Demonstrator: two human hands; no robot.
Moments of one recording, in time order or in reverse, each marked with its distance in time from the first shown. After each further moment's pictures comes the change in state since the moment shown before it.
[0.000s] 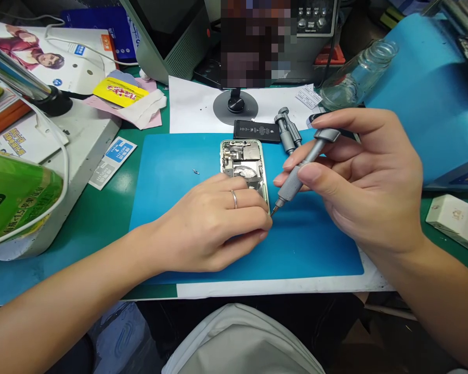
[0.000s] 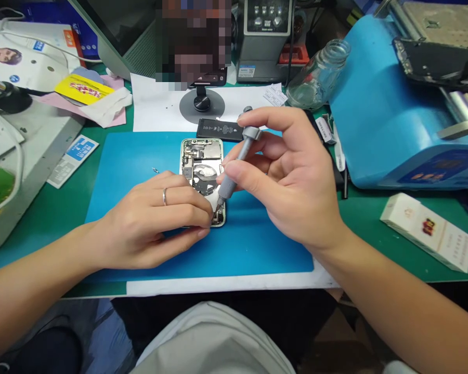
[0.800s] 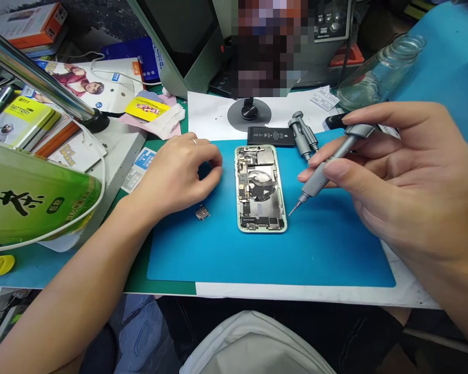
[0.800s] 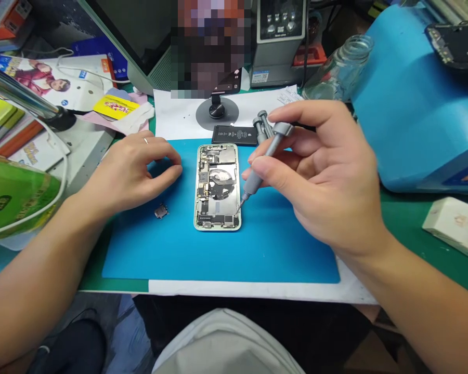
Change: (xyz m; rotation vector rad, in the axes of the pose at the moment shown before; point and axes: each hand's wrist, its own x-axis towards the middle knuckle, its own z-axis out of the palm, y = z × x) left_hand -0.009 -0.047 -0.046 0.412 0.011 -0.469; right_hand 0.006 0.002 -0.009 -0.103 0.073 -0.056
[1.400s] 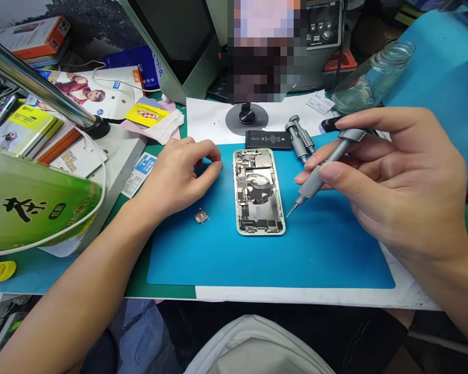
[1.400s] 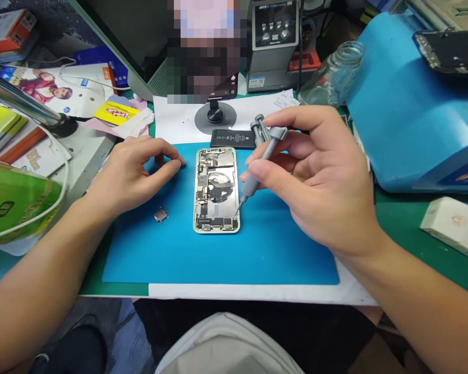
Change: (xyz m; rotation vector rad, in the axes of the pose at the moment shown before) left_hand 0.001 0.001 0.003 -0.097 0.085 -0.088; right_hand -0.002 -0.001 -0.001 0.005 -0.011 0.015
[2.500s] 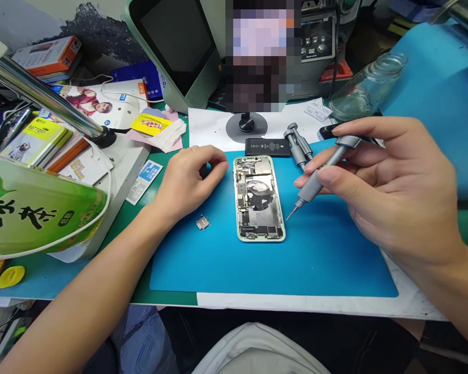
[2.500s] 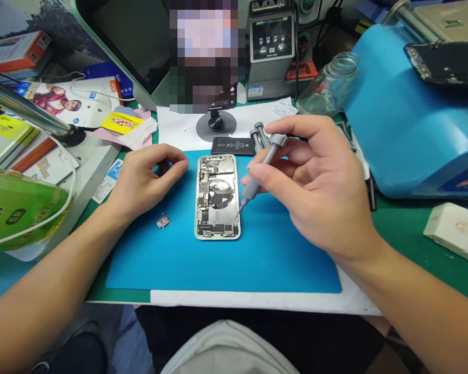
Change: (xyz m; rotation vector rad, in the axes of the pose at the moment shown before) left_hand 0.005 -0.003 0.020 -0.159 0.178 0.067; right_hand 0.004 0.010 -0.005 0.060 -0.010 -0.065
